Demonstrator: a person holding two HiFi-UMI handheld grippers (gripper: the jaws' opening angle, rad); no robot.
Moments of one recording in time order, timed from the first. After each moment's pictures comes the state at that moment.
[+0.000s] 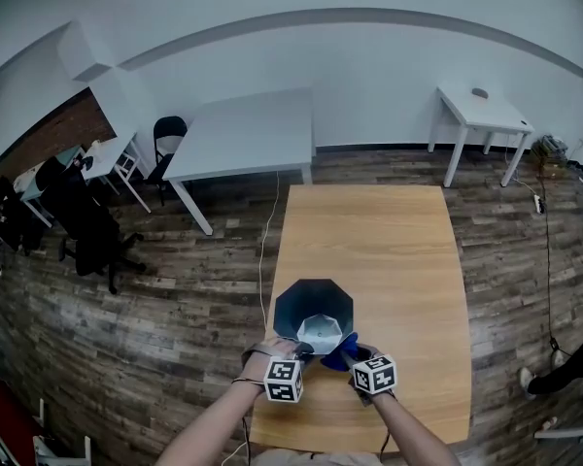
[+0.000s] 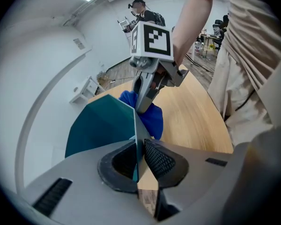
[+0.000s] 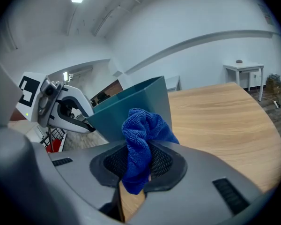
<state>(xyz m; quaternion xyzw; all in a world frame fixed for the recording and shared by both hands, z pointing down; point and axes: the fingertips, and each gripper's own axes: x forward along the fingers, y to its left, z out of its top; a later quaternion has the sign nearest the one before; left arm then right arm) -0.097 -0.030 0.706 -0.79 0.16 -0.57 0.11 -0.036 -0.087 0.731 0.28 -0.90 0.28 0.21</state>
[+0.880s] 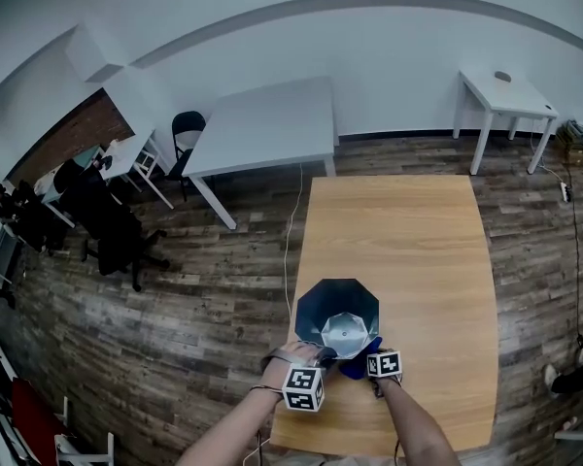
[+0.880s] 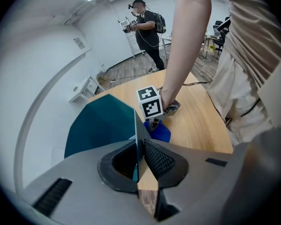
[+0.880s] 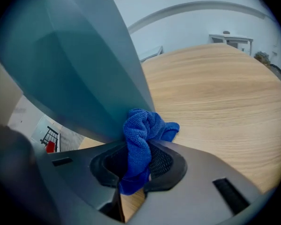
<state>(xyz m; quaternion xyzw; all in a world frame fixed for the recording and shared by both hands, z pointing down) -0.096 -0.039 0.705 -0.80 0.16 -0.57 0.11 -0.042 -0.112 0.914 0.31 -0.82 0.38 0.31</state>
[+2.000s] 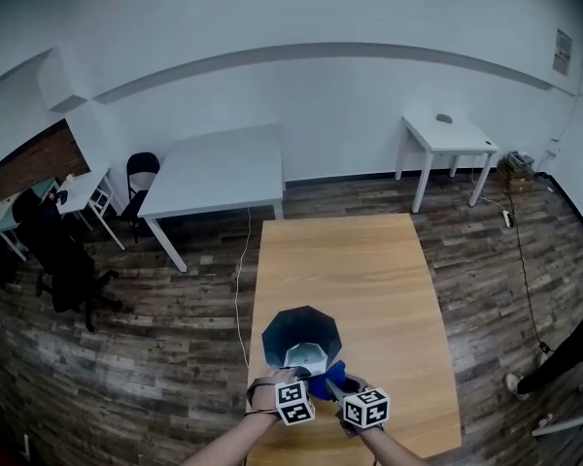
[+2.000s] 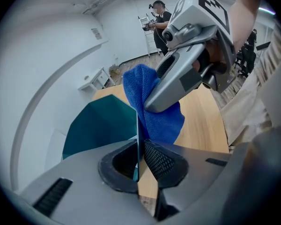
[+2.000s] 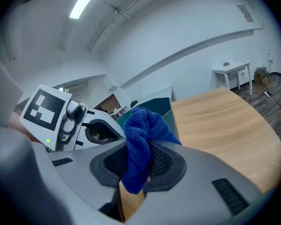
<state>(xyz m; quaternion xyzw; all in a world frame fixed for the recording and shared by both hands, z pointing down) -0.077 -0.042 0.704 -0.79 0.24 -0.57 0.04 -0.033 -0.057 0.662 0.33 -0.89 0.29 0.12</state>
